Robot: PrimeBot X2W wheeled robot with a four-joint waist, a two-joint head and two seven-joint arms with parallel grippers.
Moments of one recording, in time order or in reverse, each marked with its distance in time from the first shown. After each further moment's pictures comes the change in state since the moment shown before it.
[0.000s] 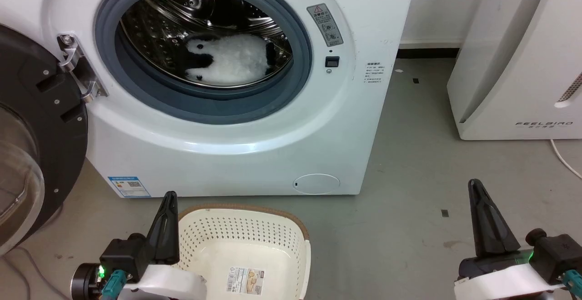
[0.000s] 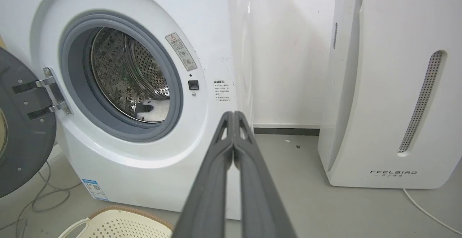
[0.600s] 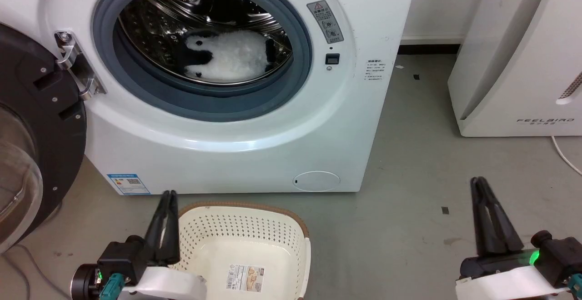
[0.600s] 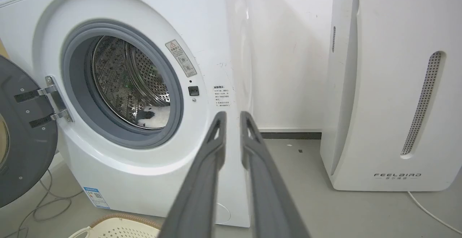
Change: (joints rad) left arm 0.000 0.003 -0.006 0.006 -0.018 0.001 -0.036; right arm 0.000 0.000 0.000 -0.002 0.018 0.000 -0.035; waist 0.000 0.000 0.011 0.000
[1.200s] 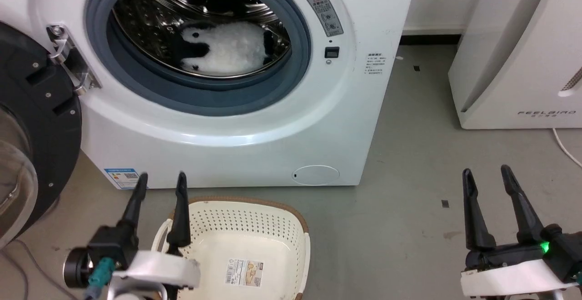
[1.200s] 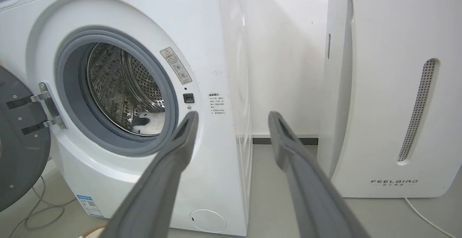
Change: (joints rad) left arm -0.072 0.050 -0.018 0.007 -0.059 0.007 -0.002; right arm -0.022 0.000 -0.019 -0.027 0.000 0.000 -0.001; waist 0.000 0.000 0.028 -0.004
